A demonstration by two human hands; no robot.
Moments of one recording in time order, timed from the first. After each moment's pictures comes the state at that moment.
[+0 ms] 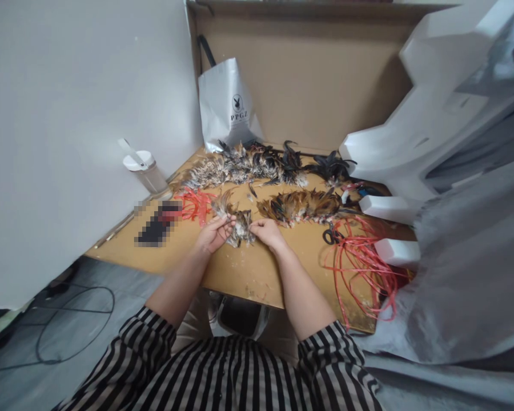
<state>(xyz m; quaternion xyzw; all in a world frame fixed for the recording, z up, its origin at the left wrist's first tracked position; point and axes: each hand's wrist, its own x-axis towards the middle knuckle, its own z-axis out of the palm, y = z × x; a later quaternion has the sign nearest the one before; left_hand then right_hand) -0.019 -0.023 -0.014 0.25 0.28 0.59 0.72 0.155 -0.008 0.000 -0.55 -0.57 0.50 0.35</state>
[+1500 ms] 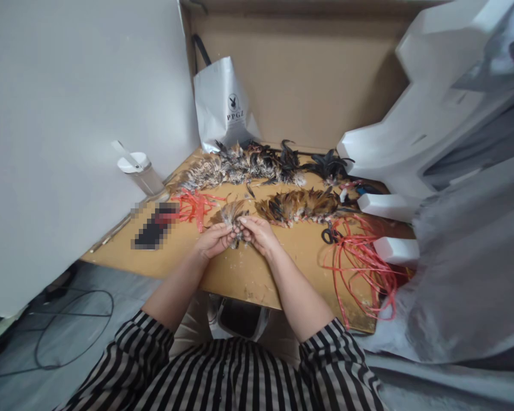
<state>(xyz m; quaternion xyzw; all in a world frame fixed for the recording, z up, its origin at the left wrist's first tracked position) -0.015 -0.030 -0.013 0.31 0.25 0.48 0.78 0.139 -0.024 0.017 -0.30 -0.41 0.74 0.45</state>
